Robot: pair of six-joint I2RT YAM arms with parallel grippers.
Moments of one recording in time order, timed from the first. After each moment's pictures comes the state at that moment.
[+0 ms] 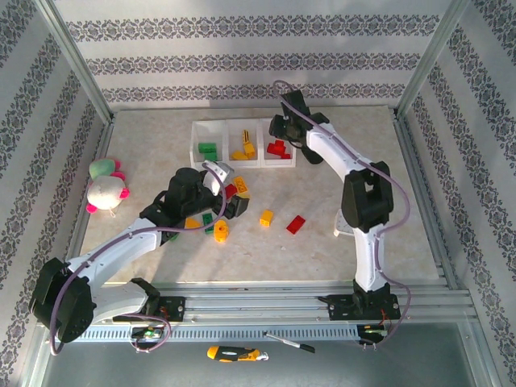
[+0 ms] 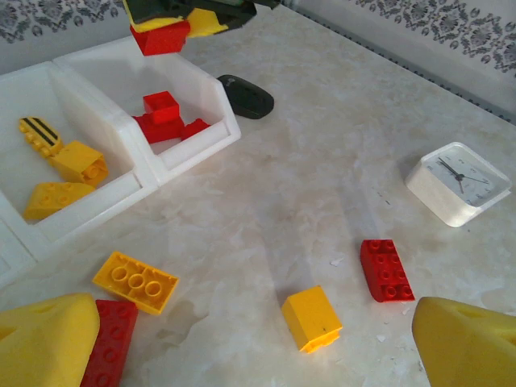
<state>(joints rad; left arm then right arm) -0.54 1.16 0.72 0.00 0.23 -0.02 0.37 2.16 1.94 -0.59 0.03 0.55</state>
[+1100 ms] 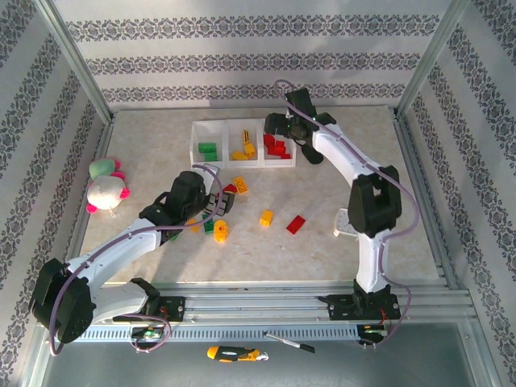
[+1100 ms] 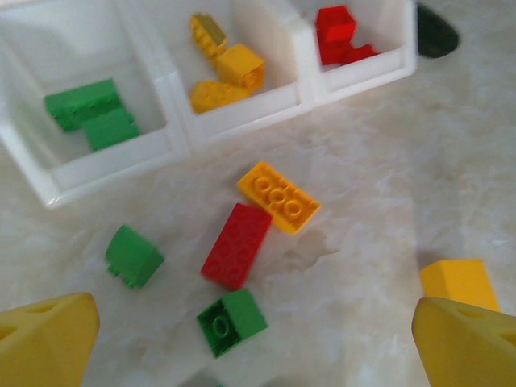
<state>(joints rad) -0.53 1.16 0.73 -0.20 -0.14 -0.14 0.39 1.99 1.76 -0.53 -0.01 0.44</state>
